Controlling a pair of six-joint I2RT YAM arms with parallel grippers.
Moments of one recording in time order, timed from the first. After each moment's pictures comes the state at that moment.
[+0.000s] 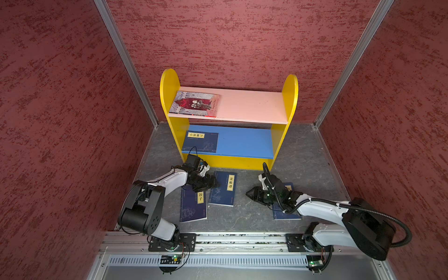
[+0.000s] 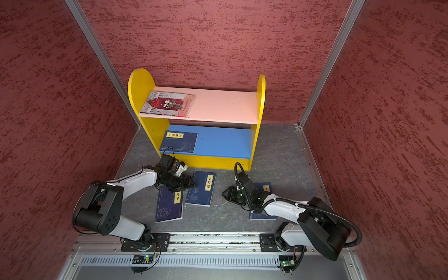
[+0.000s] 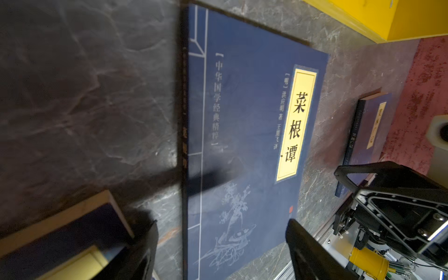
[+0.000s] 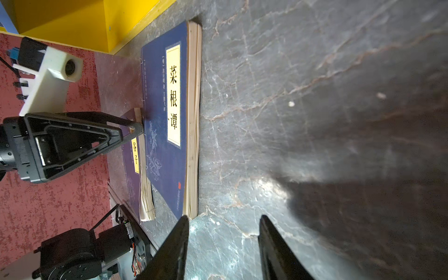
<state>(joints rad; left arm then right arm) -0.28 1.51 0.74 -0.50 0.56 -0.34 0.76 1.28 0.42 0.12 -0.26 1.05</state>
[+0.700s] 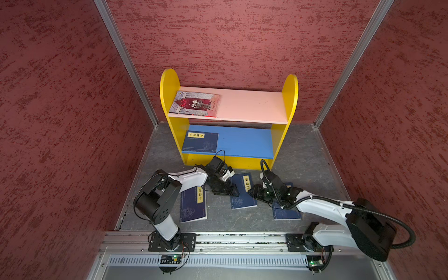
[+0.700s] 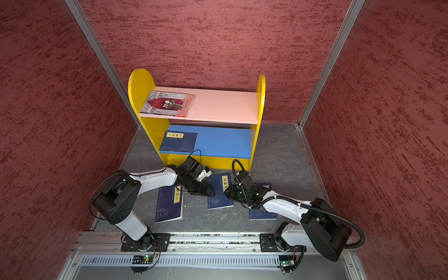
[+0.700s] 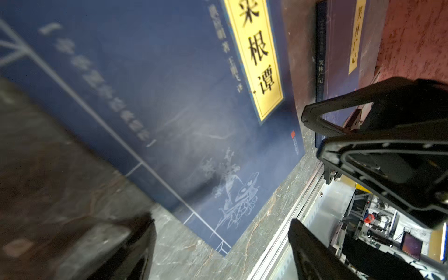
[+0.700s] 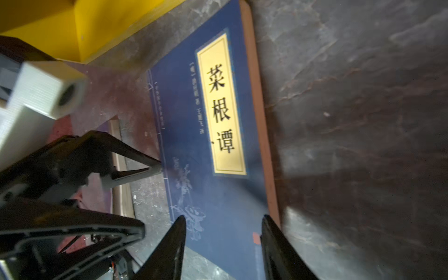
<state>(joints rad) -0.55 1.66 0.86 -0.46 0.64 -0.32 0.75 1.29 0.50 -0.08 -0.16 1.00</state>
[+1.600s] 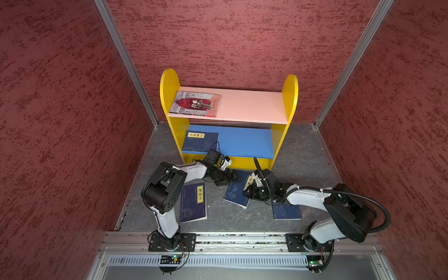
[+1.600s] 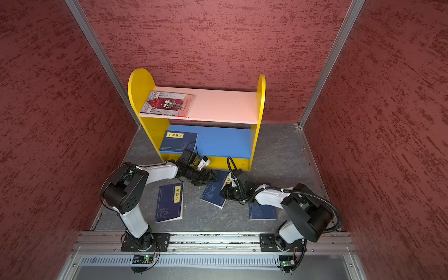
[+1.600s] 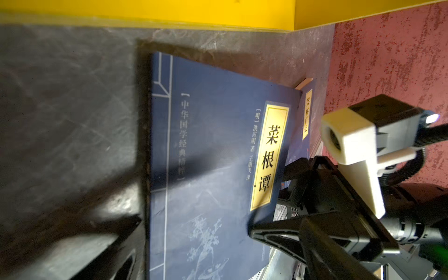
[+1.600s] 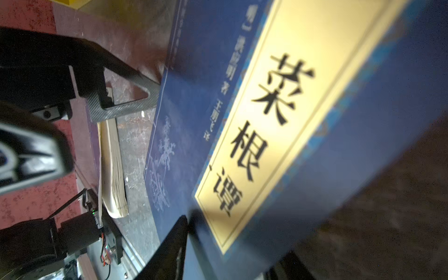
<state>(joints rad) -0.49 1.81 0.91 -0.21 0.79 -0.48 0.73 1.49 0.56 0.04 -0.39 0.86</state>
